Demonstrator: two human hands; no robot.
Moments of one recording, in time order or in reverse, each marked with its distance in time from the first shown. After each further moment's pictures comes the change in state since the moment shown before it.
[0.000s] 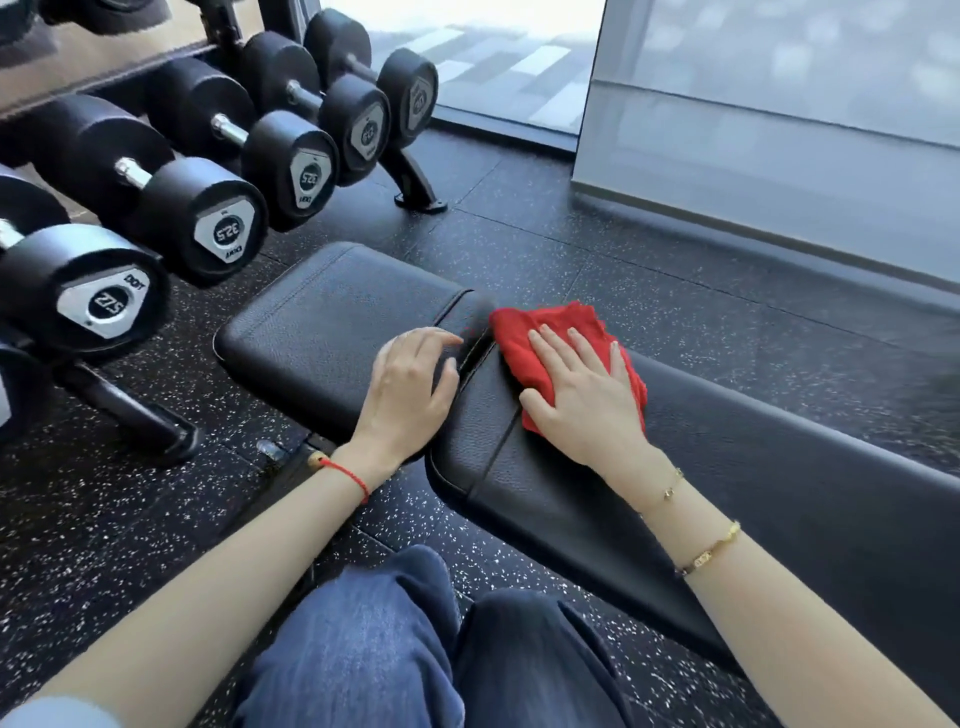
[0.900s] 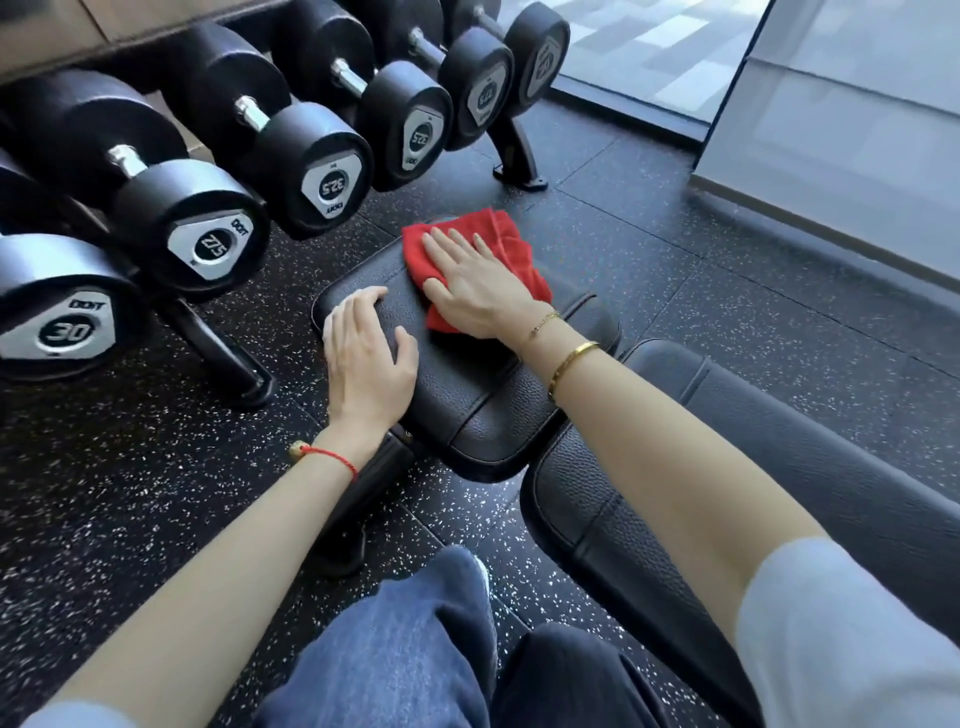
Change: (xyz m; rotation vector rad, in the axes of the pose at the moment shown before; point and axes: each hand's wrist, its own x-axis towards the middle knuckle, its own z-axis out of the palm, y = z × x) left_hand -0.001 -0.121 -0.043 0.162 0.306 -0.405; right_hand 0.197 -0.182 0.038 0.106 -0.176 -0.520
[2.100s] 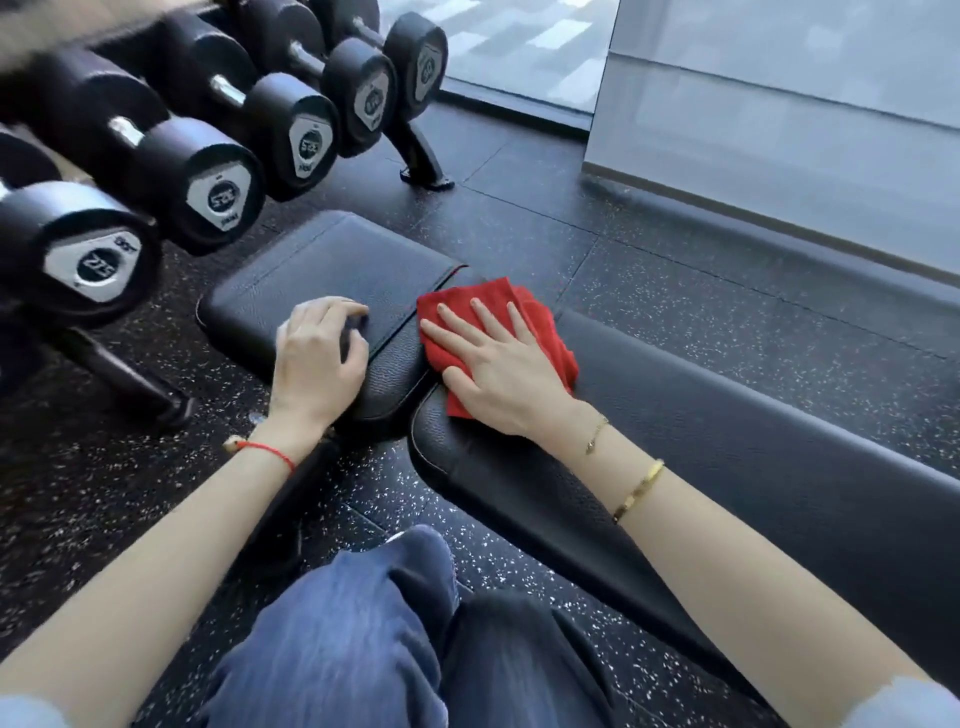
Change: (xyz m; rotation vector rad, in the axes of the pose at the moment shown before) left_hand -0.037 0.058 0.003 -0.007 -0.141 0.235; right_hand -0.216 0.033 -0.003 -0.069 0.069 0.163
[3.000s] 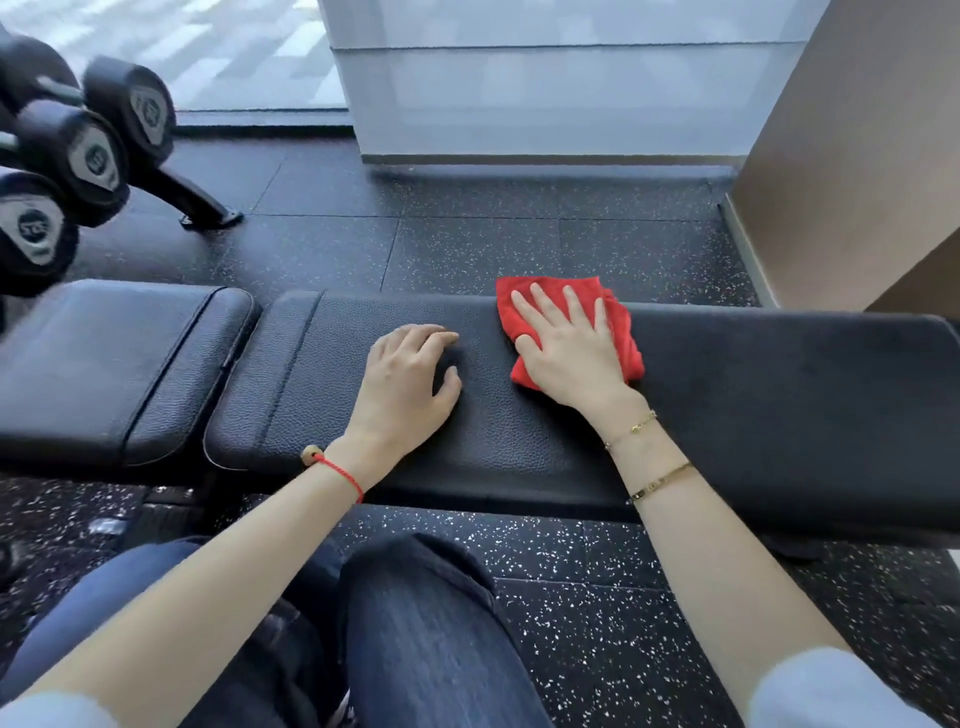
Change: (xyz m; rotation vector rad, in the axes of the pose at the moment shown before) left_hand -0.090 0.257 0.055 -0.125 -0.411 0.555; right_hand -0.243 0.137 -0.032 0.008 0.093 0.804
